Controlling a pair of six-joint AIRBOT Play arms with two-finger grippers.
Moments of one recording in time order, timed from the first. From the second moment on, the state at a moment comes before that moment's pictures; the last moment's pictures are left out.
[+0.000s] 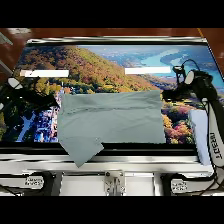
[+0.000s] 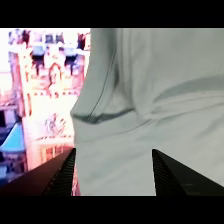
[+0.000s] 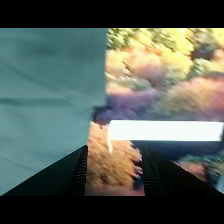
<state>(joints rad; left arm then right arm) 0.23 -1.52 1.27 1.21 -1.27 -1.41 -0.09 -1.54 1.38 -1.61 1.18 1.41</state>
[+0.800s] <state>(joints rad) 0.48 -1.13 0.42 0.98 -1.23 -1.14 -0.49 -1.25 1.11 -1.16 1.40 1.25</state>
